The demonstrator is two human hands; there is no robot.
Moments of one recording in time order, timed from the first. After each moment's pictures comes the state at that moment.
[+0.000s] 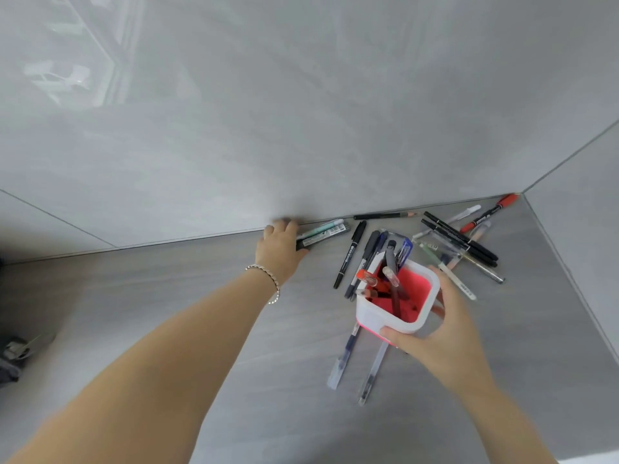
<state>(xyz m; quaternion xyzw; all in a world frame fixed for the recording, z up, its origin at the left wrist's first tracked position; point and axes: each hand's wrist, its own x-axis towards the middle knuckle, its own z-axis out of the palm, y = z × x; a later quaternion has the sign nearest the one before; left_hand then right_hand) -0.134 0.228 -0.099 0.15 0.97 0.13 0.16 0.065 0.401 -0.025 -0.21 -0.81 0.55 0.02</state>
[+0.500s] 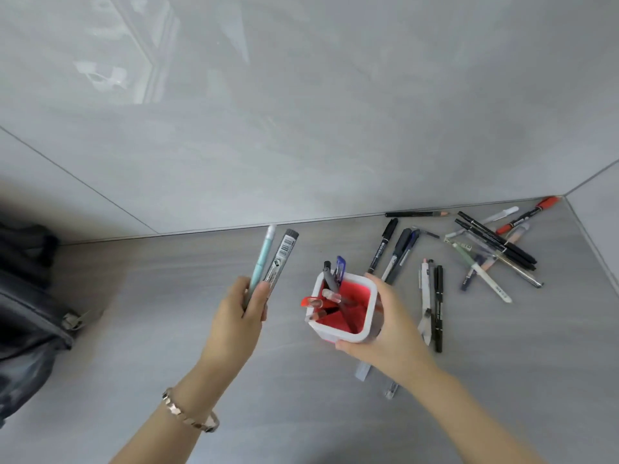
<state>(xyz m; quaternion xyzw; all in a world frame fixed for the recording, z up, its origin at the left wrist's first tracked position) -0.023 0.128 -0.019 -0.08 0.86 0.49 0.14 0.038 0.327 -0.039 -0.10 -0.80 0.58 -0.09</state>
